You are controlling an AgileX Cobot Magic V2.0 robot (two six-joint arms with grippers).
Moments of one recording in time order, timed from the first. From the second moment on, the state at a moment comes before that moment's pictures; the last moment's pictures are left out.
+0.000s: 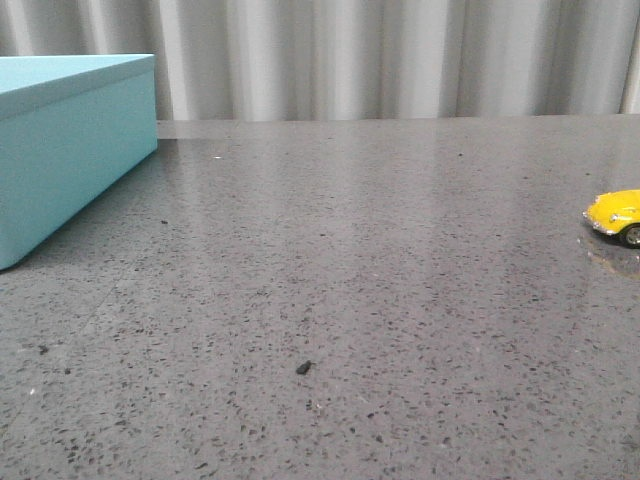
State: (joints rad) left arm 0.01 0.00 0.00 -0.26 0.09 -0.03; right arm -0.08 1.25 -1.11 0.18 1.01 -0.04
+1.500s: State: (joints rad) left arm 0.01 0.00 0.00 -0.26 0.09 -0.03; right arm -0.03 1.46 -1.15 0.11 1.02 0.00
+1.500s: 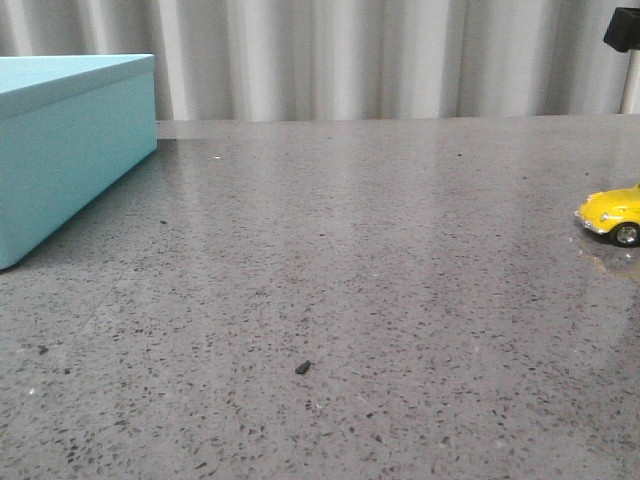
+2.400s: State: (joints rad) left arm 0.01 0.00 0.00 -0.26 0.09 -0.03; right arm -0.20 1.46 -1.16 -0.04 1.06 0.07
